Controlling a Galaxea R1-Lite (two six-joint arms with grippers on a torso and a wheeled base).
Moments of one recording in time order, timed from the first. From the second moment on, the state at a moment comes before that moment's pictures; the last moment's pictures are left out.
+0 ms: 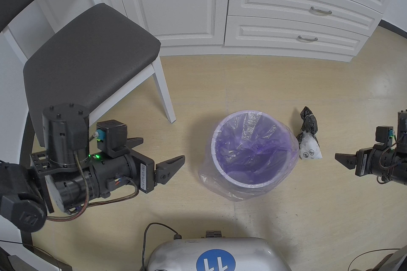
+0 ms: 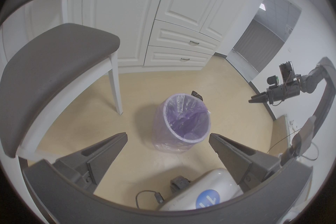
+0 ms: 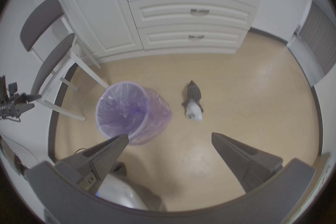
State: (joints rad) left arm -0.64 1.54 -0.61 -0.60 0.04 -0.08; right arm 0.14 1.31 -0.52 -0.30 -0.06 0.08
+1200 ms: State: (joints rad) left arm -0.58 1.17 -0.54 -0.43 0.04 -0.25; right arm 0.10 1.54 -0.81 -0.22 -0.20 0.07
